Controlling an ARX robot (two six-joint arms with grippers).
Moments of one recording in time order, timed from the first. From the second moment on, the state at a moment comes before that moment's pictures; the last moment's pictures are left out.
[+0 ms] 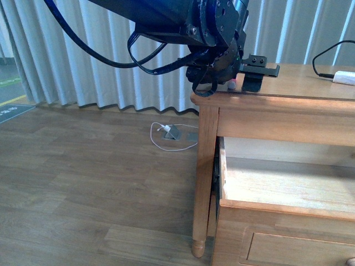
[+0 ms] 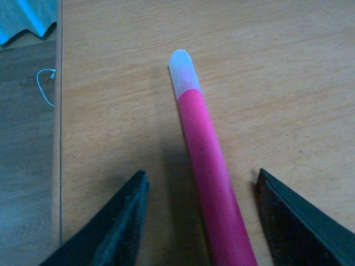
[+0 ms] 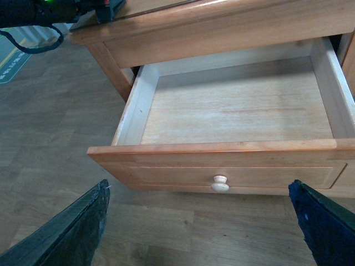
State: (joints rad) left arm -0.52 2.46 2.28 -0.19 -0.15 -0.01; right arm -0.20 0.47 0.44 -0.36 -0.33 0.17
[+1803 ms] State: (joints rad) left arm -0.61 2.12 1.46 0.26 0.30 0.22; right arm -0.20 0.47 0.44 -0.36 -0.33 0.17
